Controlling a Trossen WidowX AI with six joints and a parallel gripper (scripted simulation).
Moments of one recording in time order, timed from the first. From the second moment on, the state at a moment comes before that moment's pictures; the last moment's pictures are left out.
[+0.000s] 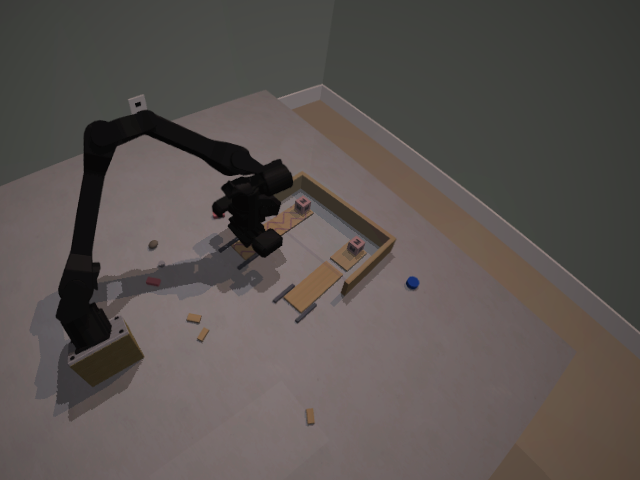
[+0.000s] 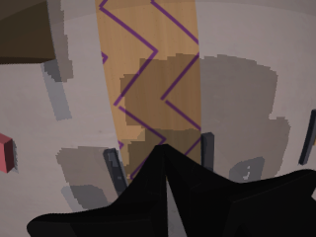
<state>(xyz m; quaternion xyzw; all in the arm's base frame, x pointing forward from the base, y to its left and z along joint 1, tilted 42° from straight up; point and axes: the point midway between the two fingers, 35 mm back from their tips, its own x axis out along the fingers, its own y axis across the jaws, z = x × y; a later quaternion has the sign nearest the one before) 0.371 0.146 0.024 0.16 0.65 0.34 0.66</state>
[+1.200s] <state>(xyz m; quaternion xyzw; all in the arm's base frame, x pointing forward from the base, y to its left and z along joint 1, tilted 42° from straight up) 0.346 0.138 0.021 0.16 0.64 0.34 0.67</state>
